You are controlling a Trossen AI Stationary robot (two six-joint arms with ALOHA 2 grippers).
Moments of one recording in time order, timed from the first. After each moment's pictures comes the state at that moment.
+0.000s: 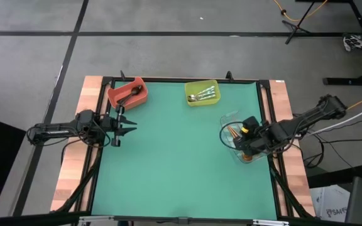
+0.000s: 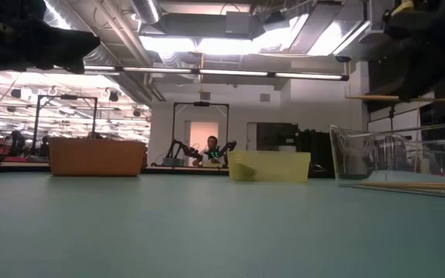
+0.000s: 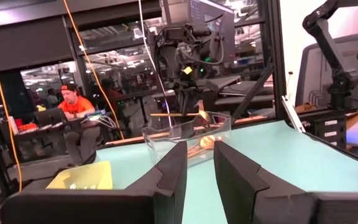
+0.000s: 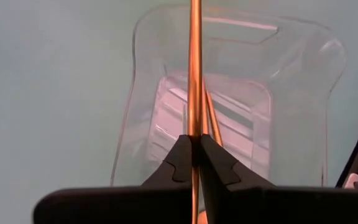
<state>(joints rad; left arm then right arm) 0.12 0.00 0.01 0.16 0.14 0.14 0.46 1.10 0.90 -1.24 0.52 1.44</state>
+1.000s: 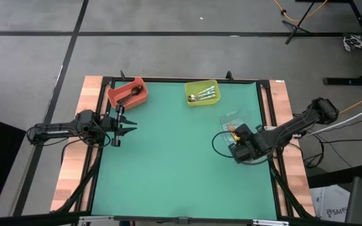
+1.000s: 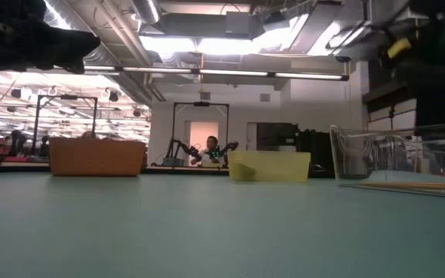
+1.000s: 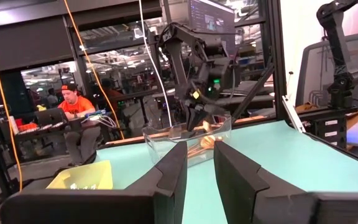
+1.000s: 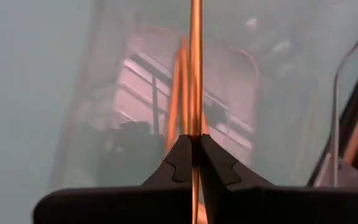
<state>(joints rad) 0.12 0.00 0.01 0.16 0.14 0.14 0.46 1.33 0.86 -1.22 0.45 1.44</state>
